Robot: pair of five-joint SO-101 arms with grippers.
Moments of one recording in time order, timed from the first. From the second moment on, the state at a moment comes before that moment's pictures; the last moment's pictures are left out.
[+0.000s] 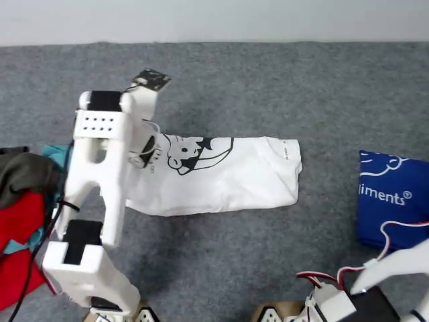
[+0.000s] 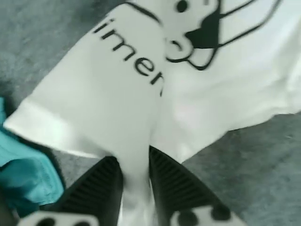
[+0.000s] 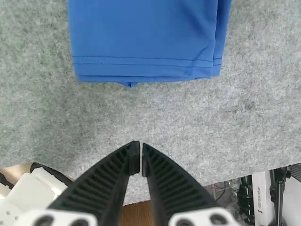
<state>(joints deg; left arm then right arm) 1.2 10.9 -8.0 97.2 -11.9 58.2 -15.2 0.4 100.5 49.5</state>
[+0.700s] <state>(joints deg) 26.9 7.3 -17.8 99.1 -6.6 58.2 -15.2 0.4 100.5 49.5</state>
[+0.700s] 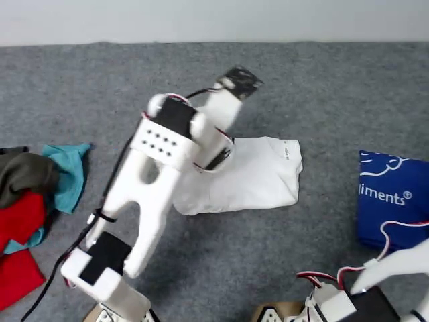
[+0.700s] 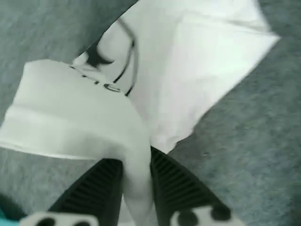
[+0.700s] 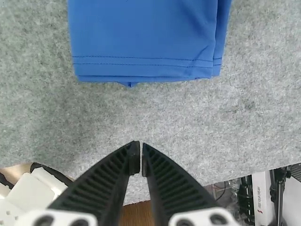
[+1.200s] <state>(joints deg) 35.3 27.7 -37.5 98.3 -6.6 58.2 -15.2 0.4 100.5 49.5</state>
